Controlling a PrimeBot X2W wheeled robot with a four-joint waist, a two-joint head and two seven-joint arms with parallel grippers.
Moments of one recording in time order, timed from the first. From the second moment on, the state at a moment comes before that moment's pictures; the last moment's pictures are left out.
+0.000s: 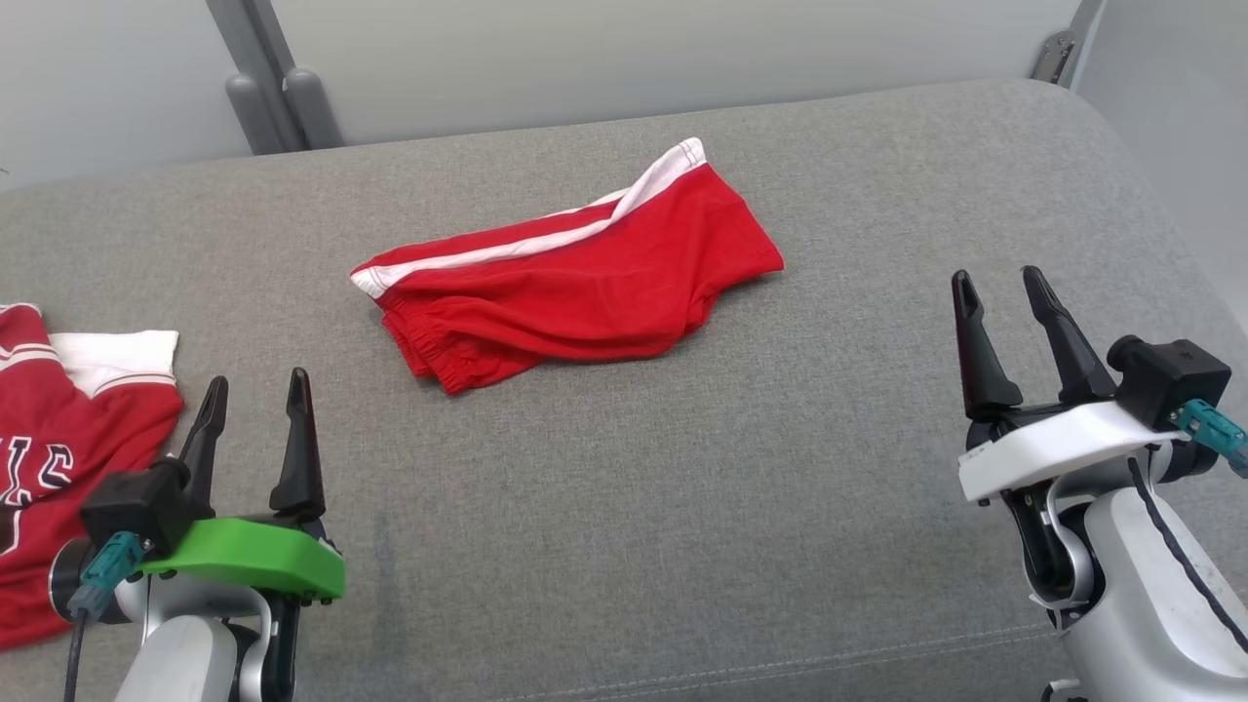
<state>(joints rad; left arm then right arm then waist) -0.14 0.17 -0.19 0.18 -0.47 0.02 -0.25 -0.20 -0.18 0.22 0.23 0.40 0.01 -0.25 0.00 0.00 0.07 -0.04</state>
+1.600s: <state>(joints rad) -0.10 0.10 -0.19 0.05 -0.39 -0.08 -0.25 -0.36 -0.12 0.08 0.39 0.56 0.06 -0.16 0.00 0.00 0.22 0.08</state>
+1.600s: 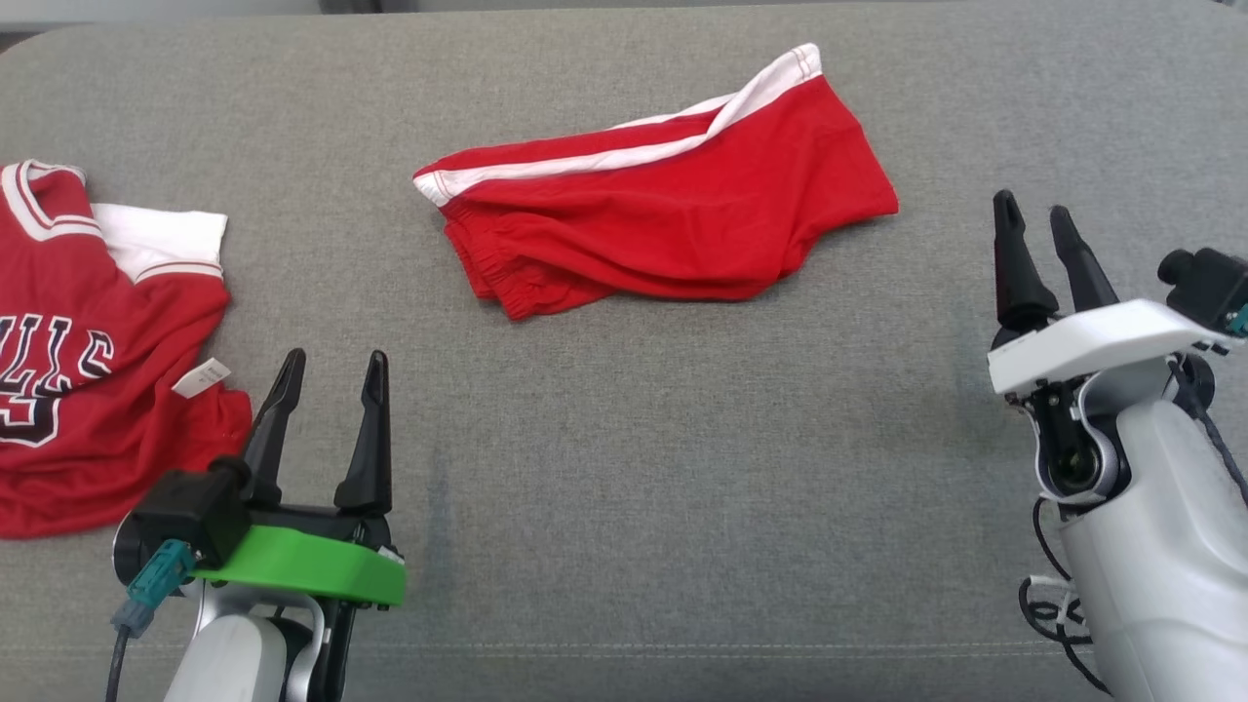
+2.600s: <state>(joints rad) -0.19 0.07 -0.19 0.07 -0.39 -0.11 -0.25 -0.80 -0.15 -0.02 0.80 0.67 -0.10 0.18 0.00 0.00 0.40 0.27</state>
